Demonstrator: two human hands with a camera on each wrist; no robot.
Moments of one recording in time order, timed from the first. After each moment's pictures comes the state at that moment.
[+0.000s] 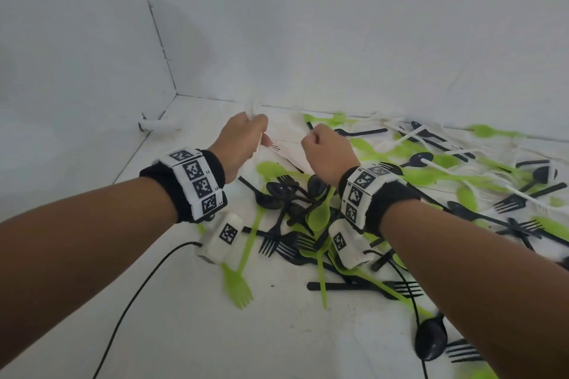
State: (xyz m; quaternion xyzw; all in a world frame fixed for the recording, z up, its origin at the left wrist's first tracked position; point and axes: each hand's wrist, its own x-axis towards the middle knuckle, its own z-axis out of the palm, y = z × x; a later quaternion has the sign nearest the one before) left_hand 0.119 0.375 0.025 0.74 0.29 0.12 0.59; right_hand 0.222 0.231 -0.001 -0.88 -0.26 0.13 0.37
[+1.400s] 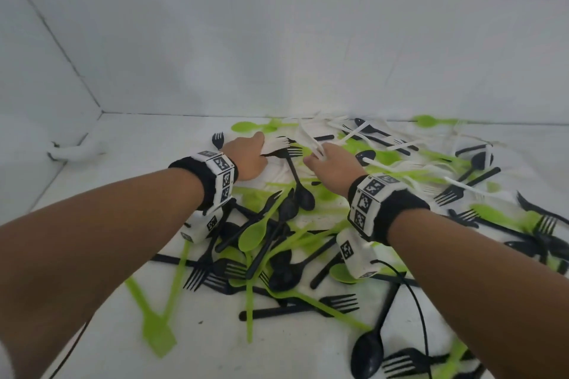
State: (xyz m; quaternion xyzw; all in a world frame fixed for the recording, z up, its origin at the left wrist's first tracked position) left_hand 0.248 0.334 -0.030 0.98 0.12 -0.08 0.15; right_hand 0.309 0.130 -0.024 -0.92 -0.19 0.16 0.32
